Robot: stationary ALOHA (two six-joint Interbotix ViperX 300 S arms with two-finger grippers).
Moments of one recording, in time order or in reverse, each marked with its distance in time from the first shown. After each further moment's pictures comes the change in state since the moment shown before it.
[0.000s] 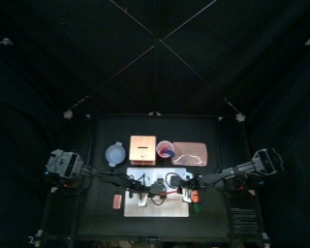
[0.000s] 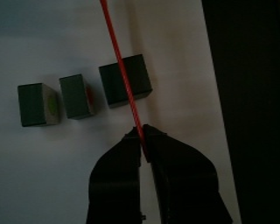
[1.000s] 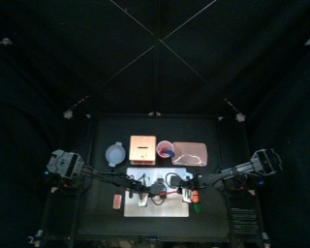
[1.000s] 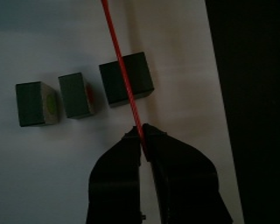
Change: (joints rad) left arm 0.000 0.015 0.000 -0.002 -0.002 0.000; right arm 0.000 0.020 0.008 0.015 -0.003 0.000
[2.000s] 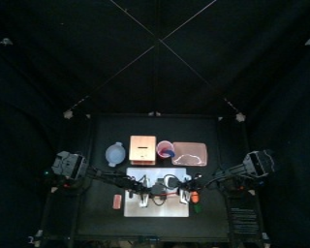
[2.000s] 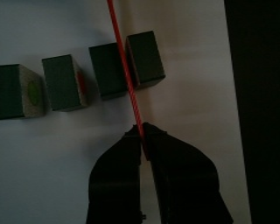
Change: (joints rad) left arm 0.000 0.061 -0.006 -0.037 -0.003 0.000; right arm 0.003 0.104 -0.005 0.038 -0.034 0.000
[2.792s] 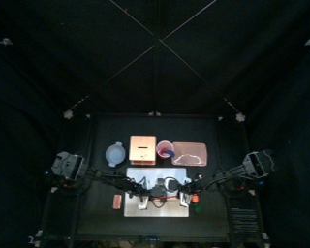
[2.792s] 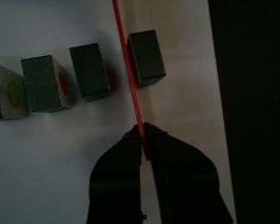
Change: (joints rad) left arm -0.021 0.000 -0.002 -0.034 0.000 0.006; right arm 0.044 0.005 -0.008 0.060 -0.012 0.002
